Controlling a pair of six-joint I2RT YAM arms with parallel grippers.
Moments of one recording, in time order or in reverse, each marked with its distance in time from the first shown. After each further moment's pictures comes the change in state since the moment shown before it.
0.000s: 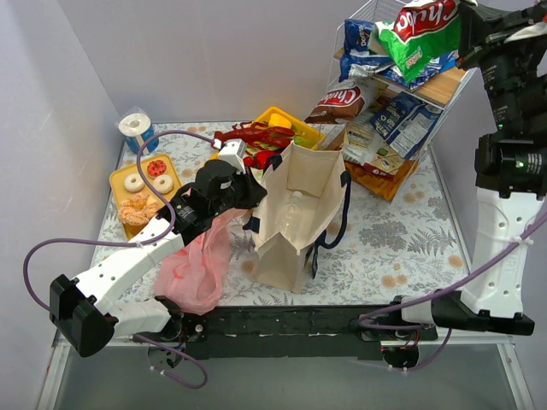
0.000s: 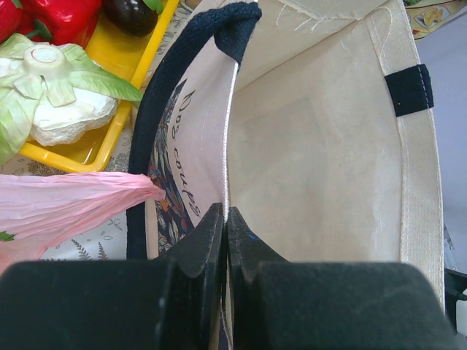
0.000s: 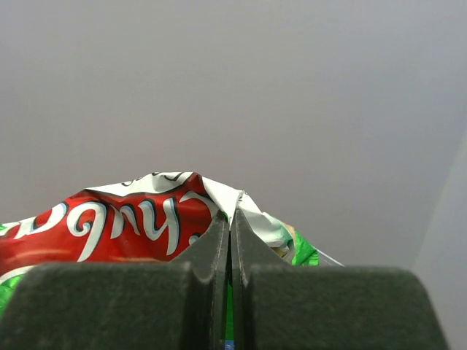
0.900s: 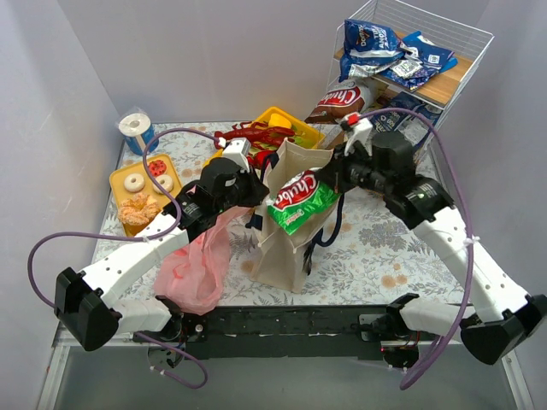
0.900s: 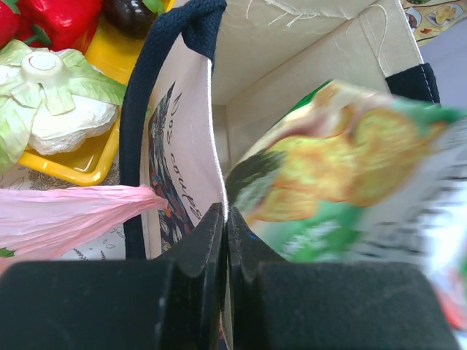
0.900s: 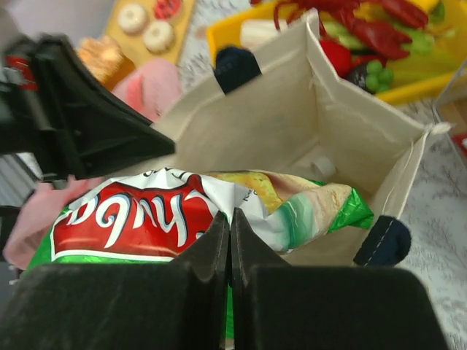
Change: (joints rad) left arm 0.002 0.045 0.011 0.024 -0.001 0.018; right arm 0.573 -0.226 -0.743 -0.350 -0.038 0.199
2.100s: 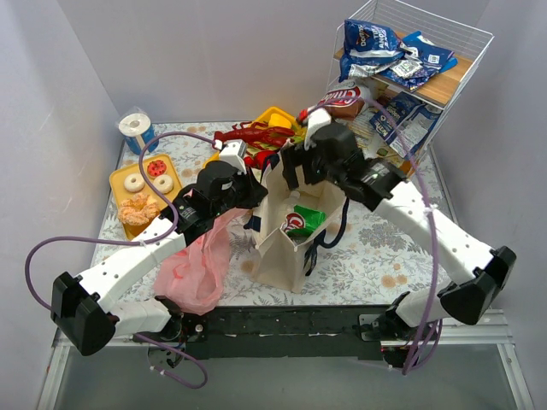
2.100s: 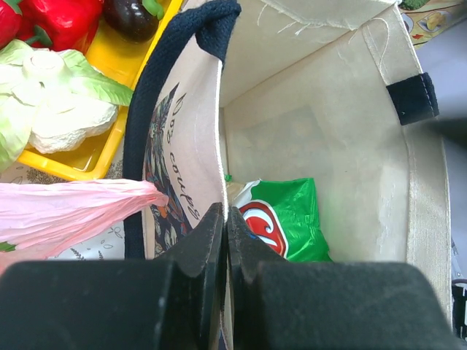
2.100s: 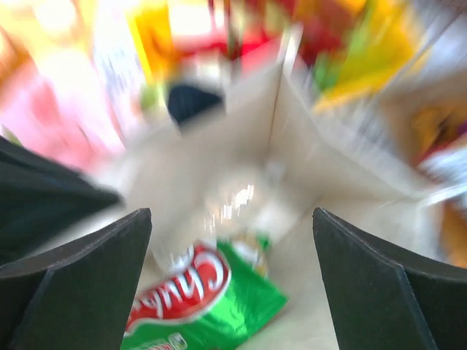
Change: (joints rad) left arm 0.000 -0.035 -0.039 0.029 -0.001 -0.014; right arm 0.257 0.295 0.180 -0.136 0.483 -0.050
